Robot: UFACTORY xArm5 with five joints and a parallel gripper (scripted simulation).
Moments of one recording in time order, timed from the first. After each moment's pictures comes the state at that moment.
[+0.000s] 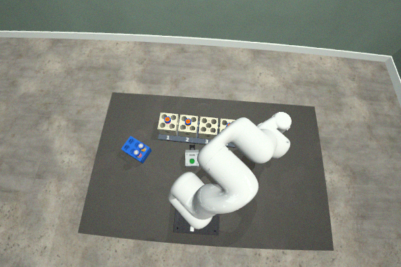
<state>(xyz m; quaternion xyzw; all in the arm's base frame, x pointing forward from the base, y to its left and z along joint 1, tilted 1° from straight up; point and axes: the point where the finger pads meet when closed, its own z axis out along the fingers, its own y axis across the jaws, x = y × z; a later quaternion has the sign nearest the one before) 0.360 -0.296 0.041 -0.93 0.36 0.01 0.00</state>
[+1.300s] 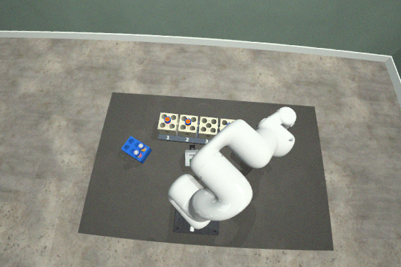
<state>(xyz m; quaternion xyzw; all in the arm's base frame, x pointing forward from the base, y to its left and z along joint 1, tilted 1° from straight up) 0.361 -0.296 0.086 -0.93 0.36 0.01 0.00</state>
